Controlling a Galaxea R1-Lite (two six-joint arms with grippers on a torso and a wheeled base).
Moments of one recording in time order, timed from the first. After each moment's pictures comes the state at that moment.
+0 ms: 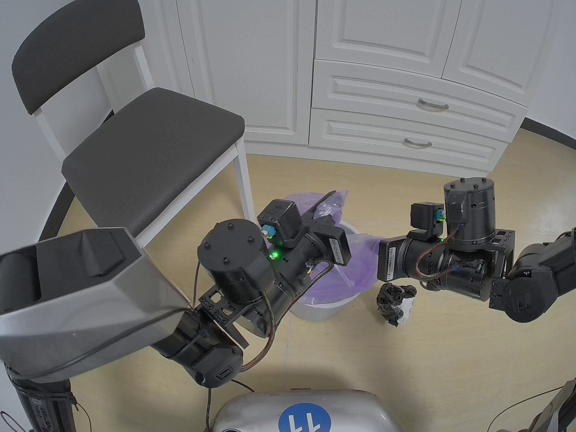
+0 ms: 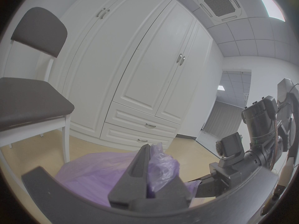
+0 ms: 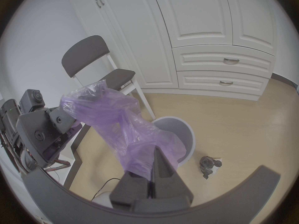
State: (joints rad) left arm -0.81 2.18 -0.93 -1.53 0.17 -0.15; right arm 0.60 1.77 -0.82 -0.58 -0.10 0.22
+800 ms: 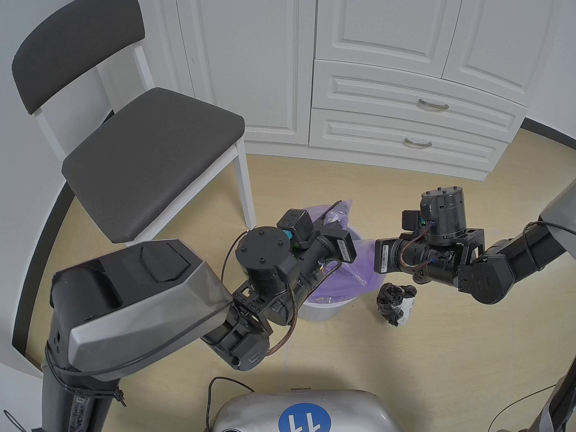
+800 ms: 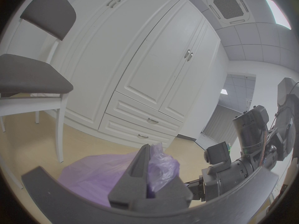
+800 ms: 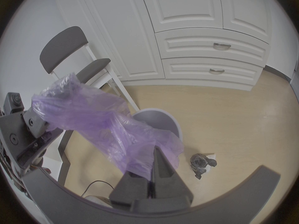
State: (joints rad) left arm -0.76 2.39 -1.15 -1.51 0.13 -0.24; right arm 0.47 1.98 -0.93 -0.60 -0.07 0.22
